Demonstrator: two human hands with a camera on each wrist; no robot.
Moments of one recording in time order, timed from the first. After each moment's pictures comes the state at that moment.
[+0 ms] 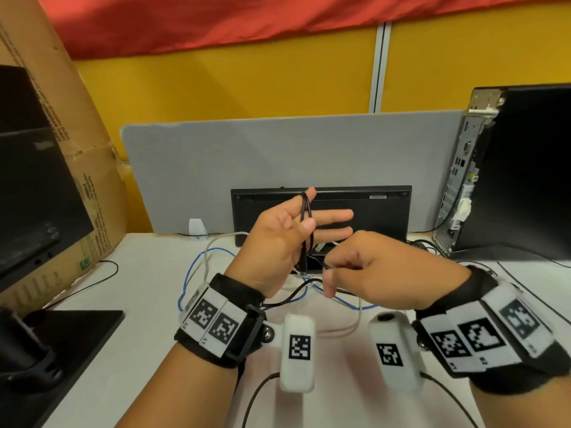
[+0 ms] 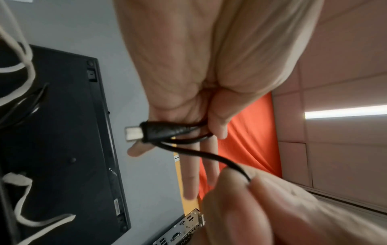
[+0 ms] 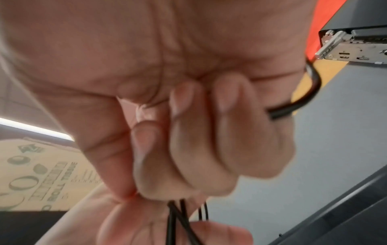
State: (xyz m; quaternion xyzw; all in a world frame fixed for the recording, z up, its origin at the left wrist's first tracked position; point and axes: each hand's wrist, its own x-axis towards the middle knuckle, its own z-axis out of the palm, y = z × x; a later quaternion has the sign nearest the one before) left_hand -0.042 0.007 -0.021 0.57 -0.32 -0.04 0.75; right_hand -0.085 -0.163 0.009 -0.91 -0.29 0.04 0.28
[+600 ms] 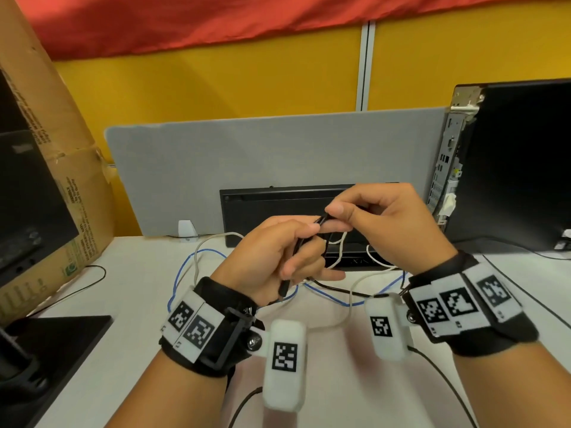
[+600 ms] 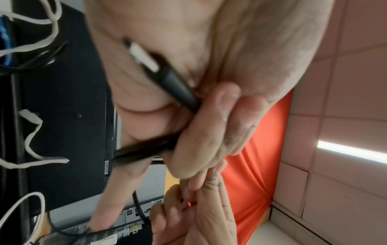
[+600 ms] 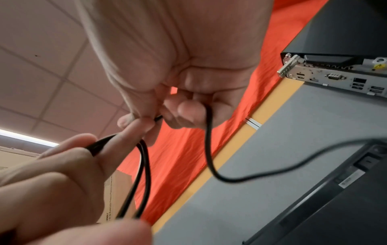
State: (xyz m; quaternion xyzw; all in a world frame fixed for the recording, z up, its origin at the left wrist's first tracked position) left_hand -0.057 0.003 -0.016 0.54 -0.30 -0.24 0.75; right_hand -0.059 -0.183 0.007 -0.77 -0.26 -0.26 0.51
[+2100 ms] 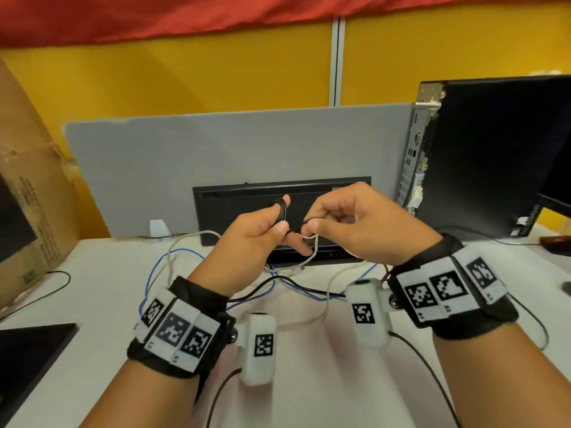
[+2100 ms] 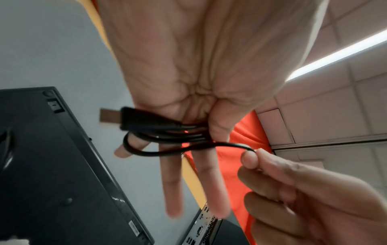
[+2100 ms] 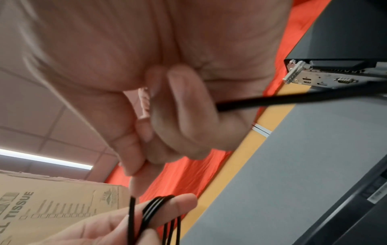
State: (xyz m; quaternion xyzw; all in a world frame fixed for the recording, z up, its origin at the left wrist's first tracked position) left_hand -0.048 -0.003 -0.021 0.78 -0.31 0.05 0.54; right_hand -0.078 -0.193 0.020 -0.87 -0.26 -0.11 0.40
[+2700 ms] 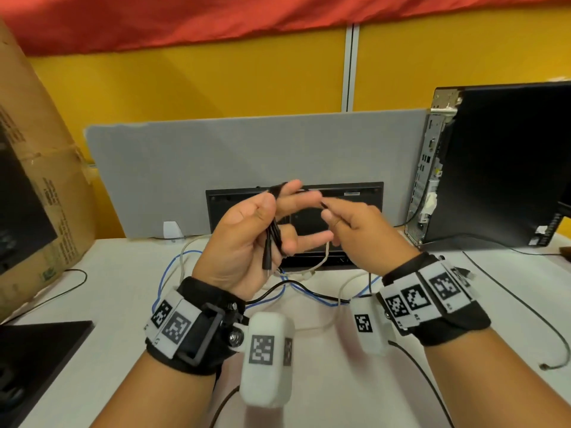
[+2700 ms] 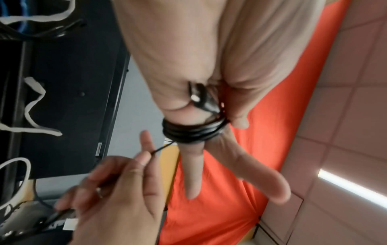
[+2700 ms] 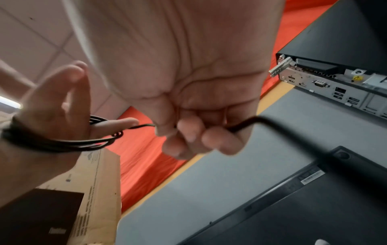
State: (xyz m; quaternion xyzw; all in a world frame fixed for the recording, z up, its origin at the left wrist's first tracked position) left_hand -0.054 0.002 -0.012 0.41 -0.35 -0.11 0.83; right_hand -0.041 -0.189 -0.015 -0.88 -0.20 -0.20 0.37
